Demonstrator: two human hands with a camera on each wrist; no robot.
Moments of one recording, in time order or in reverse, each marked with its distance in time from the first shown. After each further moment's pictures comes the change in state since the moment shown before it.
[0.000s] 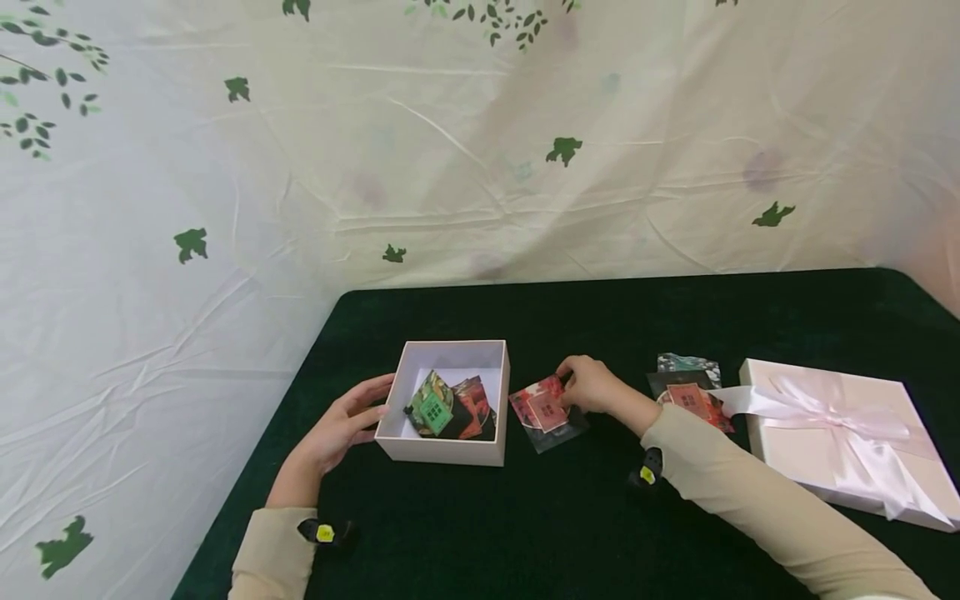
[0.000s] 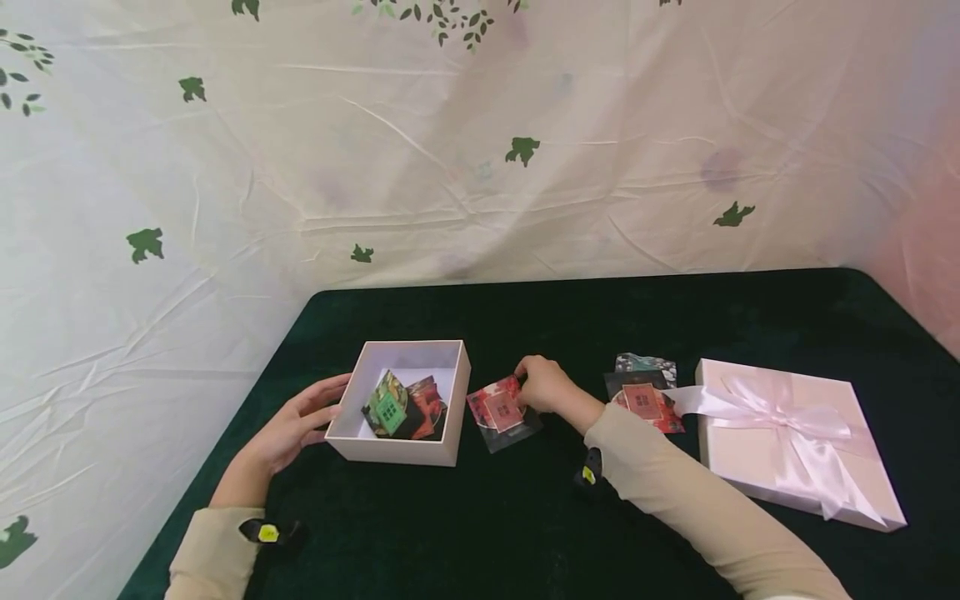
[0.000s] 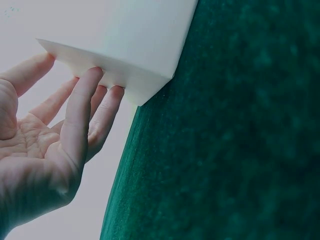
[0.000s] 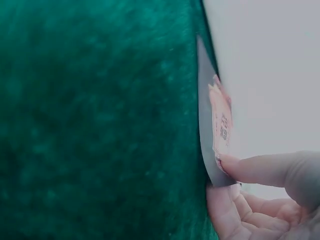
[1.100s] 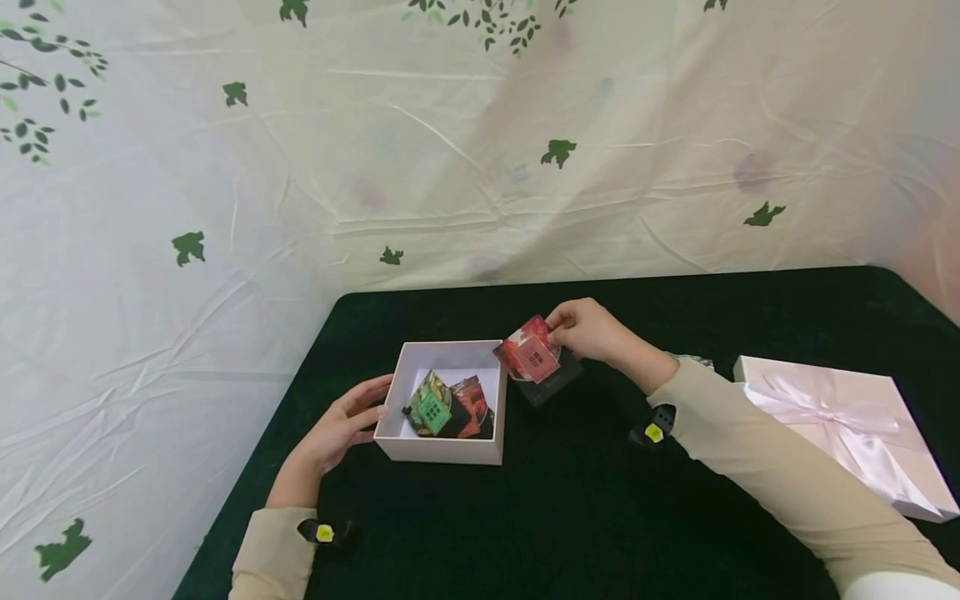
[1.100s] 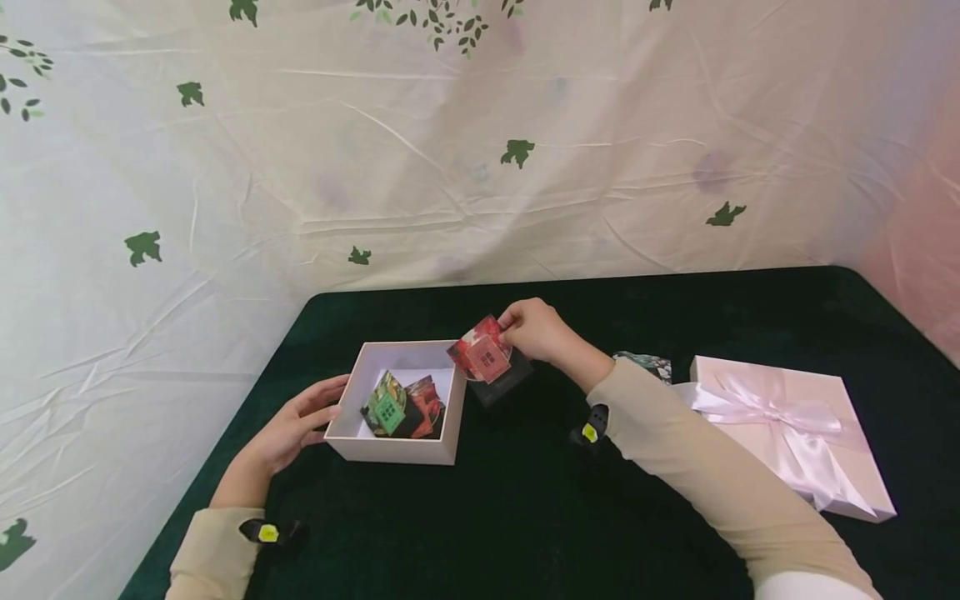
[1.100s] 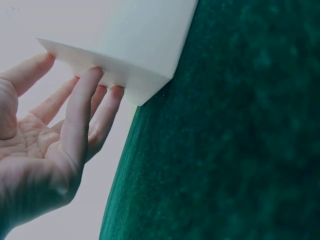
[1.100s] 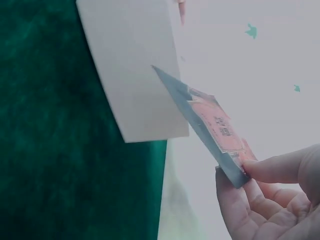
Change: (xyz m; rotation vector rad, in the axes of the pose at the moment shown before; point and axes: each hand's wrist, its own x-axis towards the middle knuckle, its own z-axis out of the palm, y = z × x) left_hand 0.001 0.000 0.002 0.003 -0.007 0.004; right_hand -0.018 -0.049 -0.053 0.121 0.103 -0.186
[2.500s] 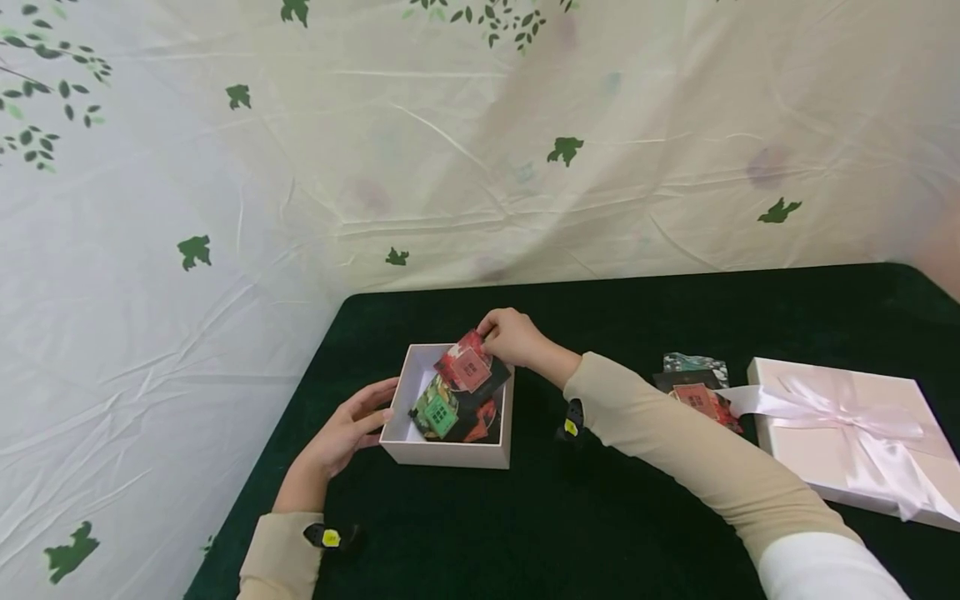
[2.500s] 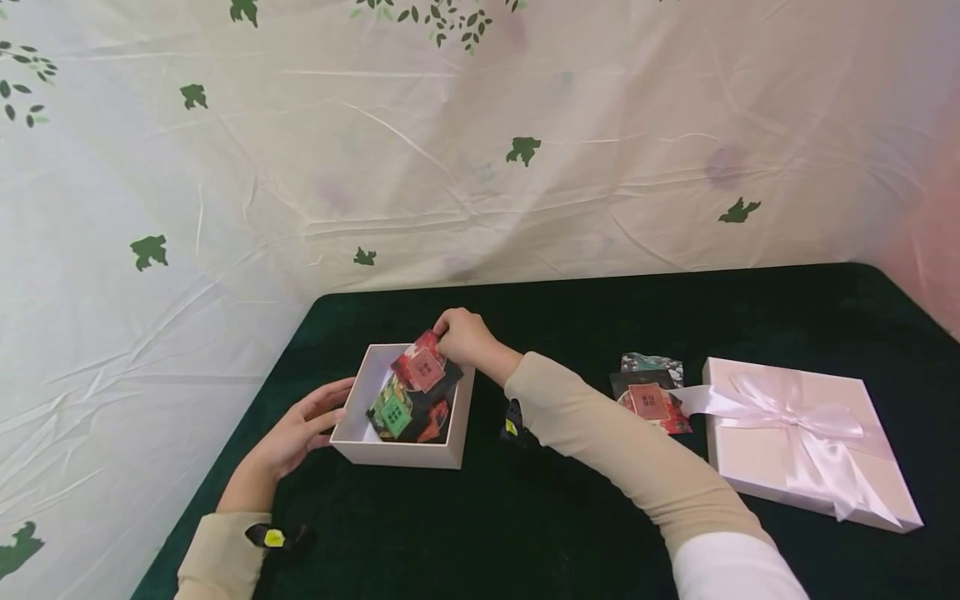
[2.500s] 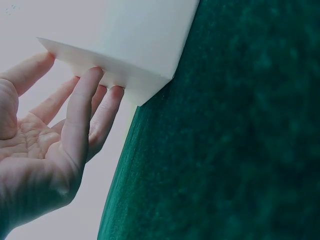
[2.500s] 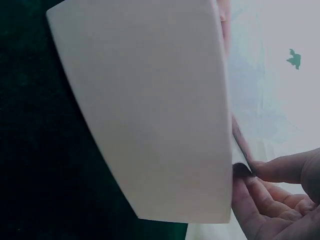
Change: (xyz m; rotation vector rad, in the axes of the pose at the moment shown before) left_hand 0.000 -0.001 -0.001 -0.017 0.000 -0.002; right_hand 0.054 -0.039 0.074 -0.029 0.014 -0.052
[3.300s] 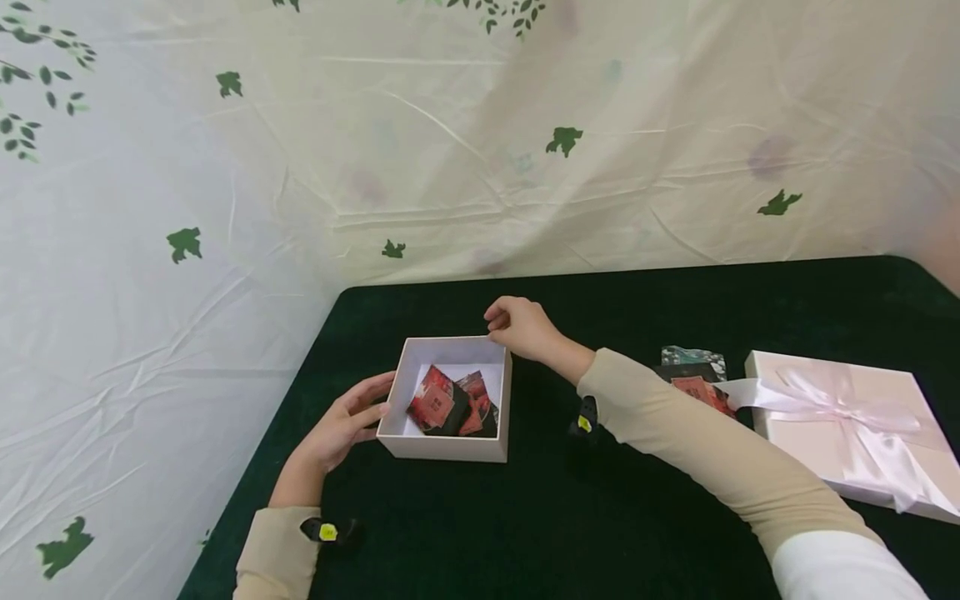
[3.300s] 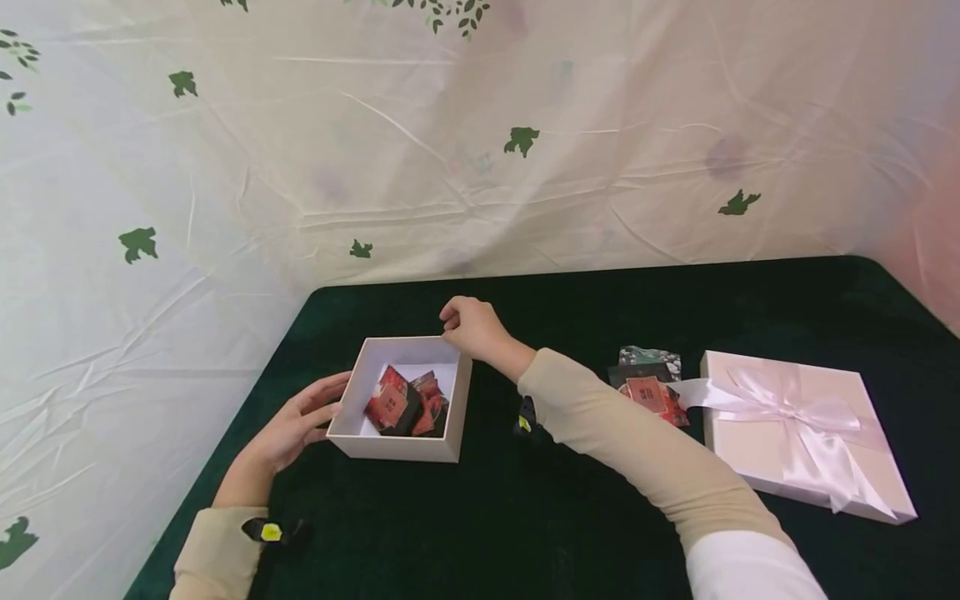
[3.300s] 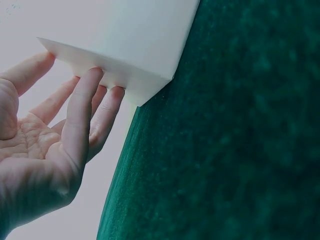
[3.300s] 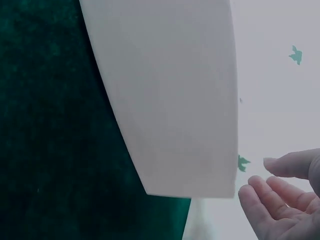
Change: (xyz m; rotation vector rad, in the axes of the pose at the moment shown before) left_hand 0.001 -0.002 0.000 0.006 0.002 0.002; right_hand -0.006 0.012 -0.011 -0.058 0.095 -0.119
